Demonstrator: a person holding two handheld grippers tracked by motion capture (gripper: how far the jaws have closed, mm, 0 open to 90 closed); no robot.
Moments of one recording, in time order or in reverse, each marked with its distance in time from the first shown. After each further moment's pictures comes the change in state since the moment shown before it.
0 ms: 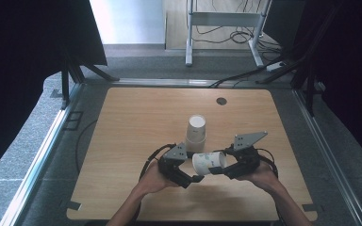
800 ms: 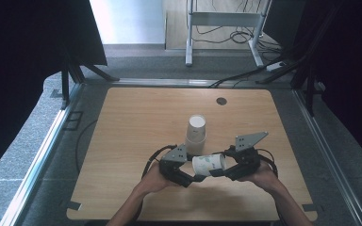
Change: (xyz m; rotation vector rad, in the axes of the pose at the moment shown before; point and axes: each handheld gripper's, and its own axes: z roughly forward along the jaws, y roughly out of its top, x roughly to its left) left arm -0.001 -0.002 0.002 -0.049 -0.050 0.055; right arm -0.004 -0.005 0.000 -0.020 0.078 -0.003
